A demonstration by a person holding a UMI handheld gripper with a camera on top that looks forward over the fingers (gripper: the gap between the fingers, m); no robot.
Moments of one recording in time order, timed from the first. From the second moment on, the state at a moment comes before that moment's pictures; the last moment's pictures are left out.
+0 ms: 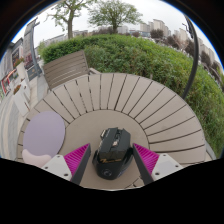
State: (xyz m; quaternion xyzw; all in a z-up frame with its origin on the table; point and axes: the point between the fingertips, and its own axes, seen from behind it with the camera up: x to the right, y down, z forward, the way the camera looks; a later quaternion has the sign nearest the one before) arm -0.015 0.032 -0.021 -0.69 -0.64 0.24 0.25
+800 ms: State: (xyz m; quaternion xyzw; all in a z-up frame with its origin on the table) arm -0.033 0.023 -0.013 -0.65 -0.68 0.21 0.25
